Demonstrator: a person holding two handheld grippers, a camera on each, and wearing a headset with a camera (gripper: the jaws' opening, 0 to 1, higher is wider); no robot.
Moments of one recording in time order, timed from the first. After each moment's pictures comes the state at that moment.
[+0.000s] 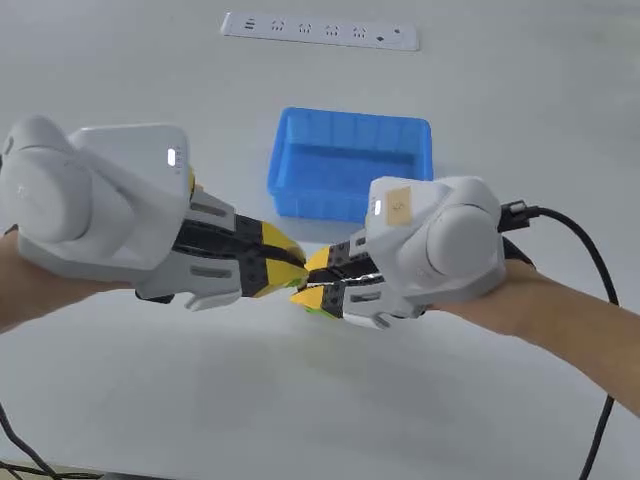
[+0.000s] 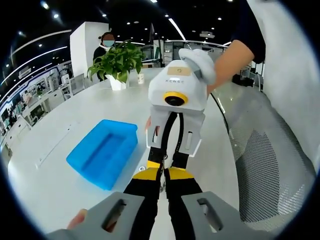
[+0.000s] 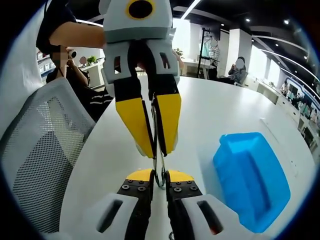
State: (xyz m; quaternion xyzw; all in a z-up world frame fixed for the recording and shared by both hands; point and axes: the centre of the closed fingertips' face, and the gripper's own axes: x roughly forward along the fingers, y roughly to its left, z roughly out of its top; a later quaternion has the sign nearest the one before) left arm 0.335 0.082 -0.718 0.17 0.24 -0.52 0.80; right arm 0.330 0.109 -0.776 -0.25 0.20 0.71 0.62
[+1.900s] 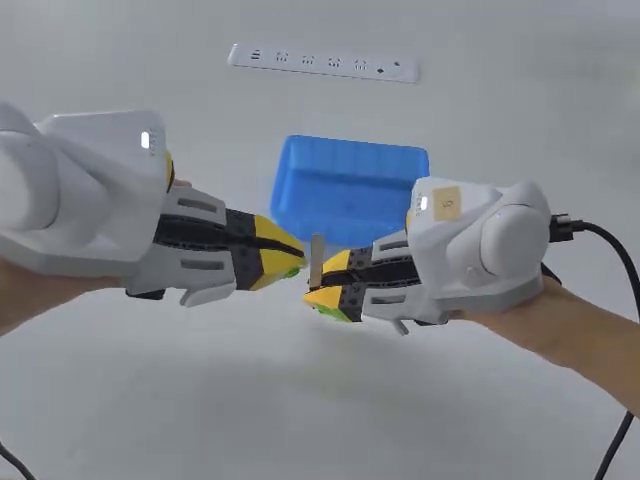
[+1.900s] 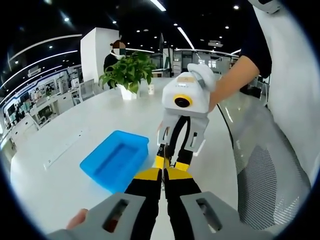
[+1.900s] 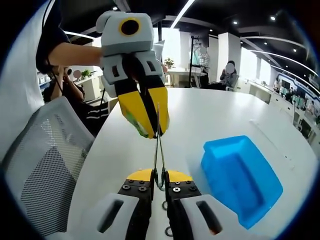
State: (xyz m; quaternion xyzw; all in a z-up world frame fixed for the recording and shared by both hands) left arm 0.345 0.088 -0.682 0.14 0.21 -0.49 0.84; right arm 0.344 0.100 -0.743 -0.20 0.19 0.70 0.66
